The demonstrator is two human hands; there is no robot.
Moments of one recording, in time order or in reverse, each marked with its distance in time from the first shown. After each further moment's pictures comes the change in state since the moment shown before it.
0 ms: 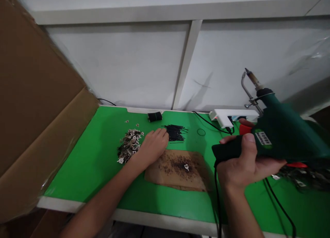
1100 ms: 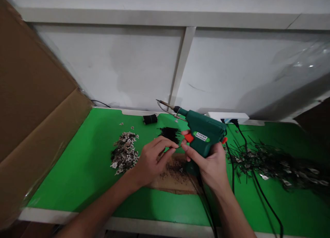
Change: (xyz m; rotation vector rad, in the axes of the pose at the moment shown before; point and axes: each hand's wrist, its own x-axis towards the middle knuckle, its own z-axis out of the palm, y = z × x) left_hand -0.019 0.028 -0.036 -0.962 0.602 0.044; right_hand -0.015 -0.016 -0.005 -0.140 -0.694 0.615
